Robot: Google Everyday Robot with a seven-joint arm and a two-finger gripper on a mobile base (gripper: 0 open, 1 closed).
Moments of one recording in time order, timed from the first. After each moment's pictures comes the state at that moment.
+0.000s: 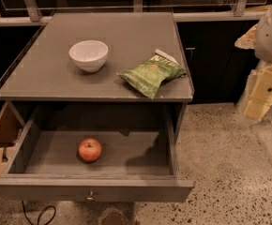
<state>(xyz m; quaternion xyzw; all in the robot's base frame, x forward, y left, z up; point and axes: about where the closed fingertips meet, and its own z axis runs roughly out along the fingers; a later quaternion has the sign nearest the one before) 0.438 -0.217 0.976 -0.60 0.78 -0.03 0.16</state>
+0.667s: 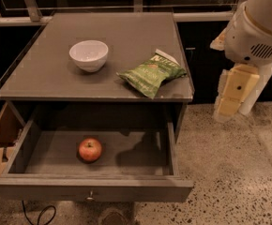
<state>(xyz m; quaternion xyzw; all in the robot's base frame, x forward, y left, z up) 0.458 -0.178 0.962 -0.62 0.76 -0.02 0.16</state>
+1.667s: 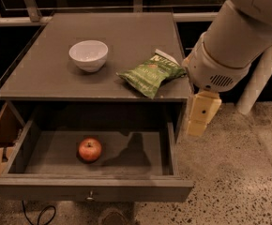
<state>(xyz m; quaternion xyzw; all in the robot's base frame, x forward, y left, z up) 0.448 -0.123 0.923 -0.65 0.74 -0.02 0.17</state>
